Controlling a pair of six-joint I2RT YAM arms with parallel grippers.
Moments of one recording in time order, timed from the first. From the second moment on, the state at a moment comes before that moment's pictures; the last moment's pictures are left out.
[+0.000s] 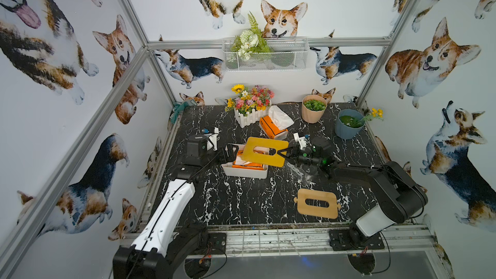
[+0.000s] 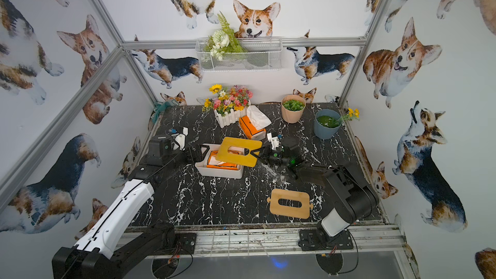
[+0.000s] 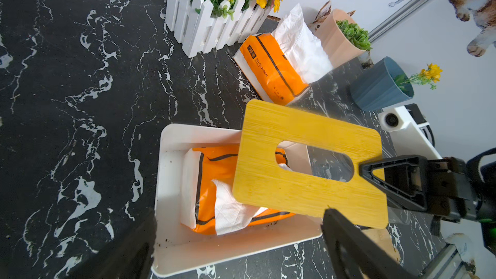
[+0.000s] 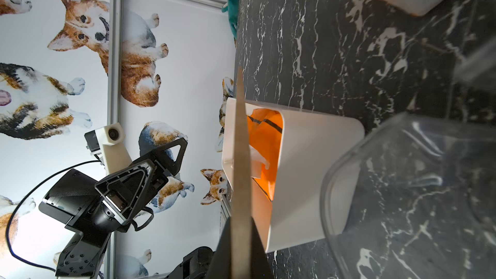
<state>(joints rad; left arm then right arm) -0.12 1.01 0.77 -0.37 0.35 -0.35 0.41 1.55 0.61 0.64 -0.67 1.15</state>
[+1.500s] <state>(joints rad) -0.09 1.09 0.77 -0.35 0.35 -0.33 0.60 1.80 0.79 0.79 -0.67 1.36</state>
